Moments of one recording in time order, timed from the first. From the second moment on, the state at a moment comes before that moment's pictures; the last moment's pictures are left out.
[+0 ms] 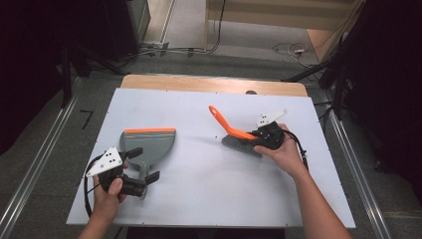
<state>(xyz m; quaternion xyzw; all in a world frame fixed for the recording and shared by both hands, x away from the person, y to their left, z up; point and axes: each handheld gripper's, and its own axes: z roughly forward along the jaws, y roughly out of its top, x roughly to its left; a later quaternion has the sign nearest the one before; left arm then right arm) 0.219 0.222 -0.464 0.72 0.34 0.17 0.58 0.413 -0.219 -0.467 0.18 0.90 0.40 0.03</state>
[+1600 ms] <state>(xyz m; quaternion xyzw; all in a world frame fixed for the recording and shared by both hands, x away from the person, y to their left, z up) 0.220 0.221 -0.464 0.73 0.34 0.17 0.57 0.353 -0.225 -0.433 0.44 0.77 0.45 0.10</state>
